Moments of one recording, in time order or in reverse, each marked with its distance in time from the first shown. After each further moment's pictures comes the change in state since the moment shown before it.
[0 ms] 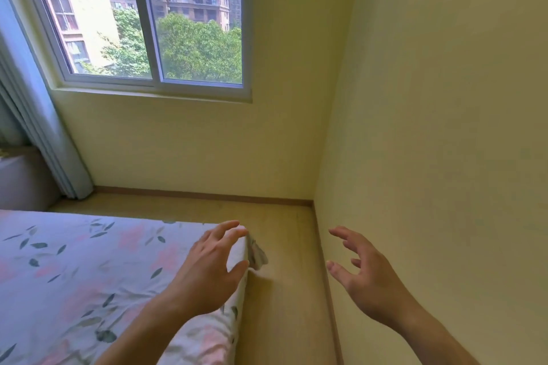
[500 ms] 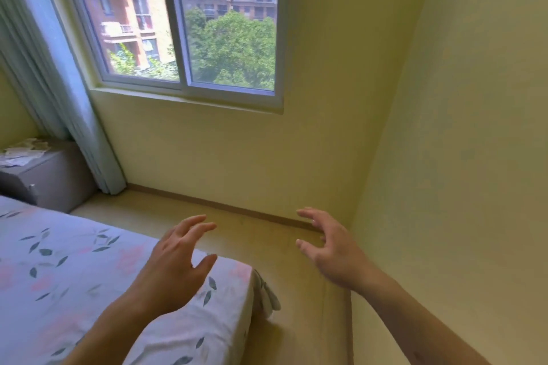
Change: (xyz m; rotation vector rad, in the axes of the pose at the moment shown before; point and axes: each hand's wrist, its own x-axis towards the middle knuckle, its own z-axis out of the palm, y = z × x) left_hand 0.276 -0.052 0.013 0.067 0.163 -0.300; right_hand 0.398 0.049 -0.012 0.045 -0.277 -0.225
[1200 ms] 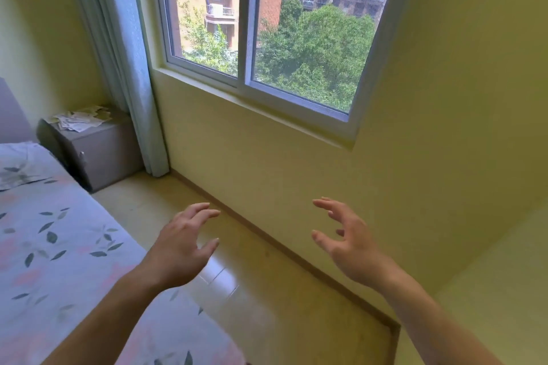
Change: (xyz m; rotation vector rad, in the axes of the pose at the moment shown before) left_hand 0.378 -0.102 0.058 -0.016 0.137 -0.309; right_hand 0.468 0.072 -0.029 -0.025 -0.224 -0.187
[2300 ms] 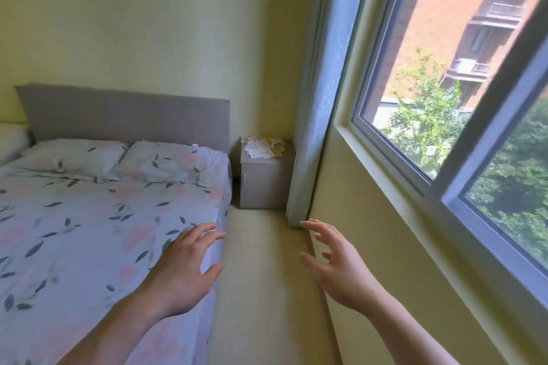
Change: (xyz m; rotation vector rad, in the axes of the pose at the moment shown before) left_hand 0.352 -0.162 -0.064 0.159 0.361 -0.723; right_hand 0.645 -0.082 0.179 0.076 -0.652 -0.617
